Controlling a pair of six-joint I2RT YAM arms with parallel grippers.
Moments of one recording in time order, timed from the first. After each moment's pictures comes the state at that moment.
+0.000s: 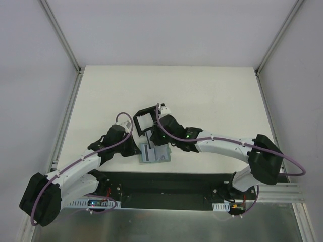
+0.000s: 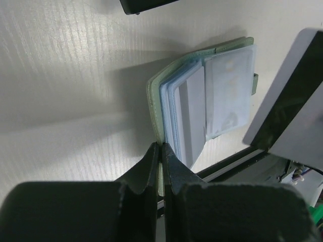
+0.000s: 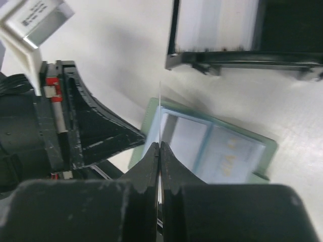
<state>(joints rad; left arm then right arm) -0.52 0.93 0.37 -0.29 0.26 -0.76 1.07 1.51 1.02 -0.19 0.13 0.68</state>
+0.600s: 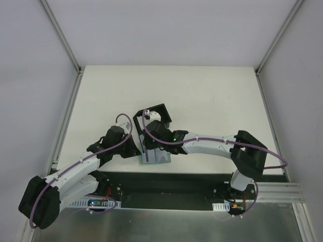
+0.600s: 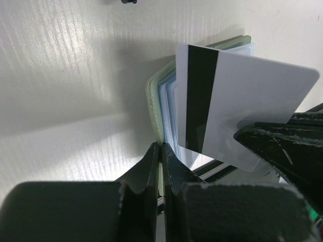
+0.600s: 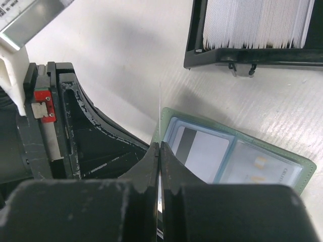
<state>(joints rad) -0.52 0.89 0.35 -0.29 0.28 -0.76 1.17 1.69 1.10 -0.13 0.21 0.72</state>
